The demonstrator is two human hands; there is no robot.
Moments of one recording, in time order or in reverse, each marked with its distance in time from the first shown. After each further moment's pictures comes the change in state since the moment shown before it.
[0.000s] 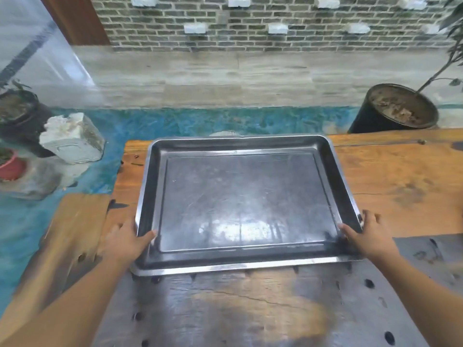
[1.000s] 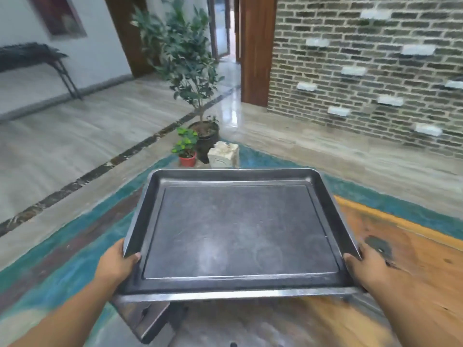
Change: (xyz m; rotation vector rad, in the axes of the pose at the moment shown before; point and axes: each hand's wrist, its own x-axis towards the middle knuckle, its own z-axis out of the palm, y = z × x) left_hand -0.281 -0.321 -0.176 -0.449 0.433 -0.429; right_hand -0.207 -0.249 0.020 0.056 -0.181 -0.567
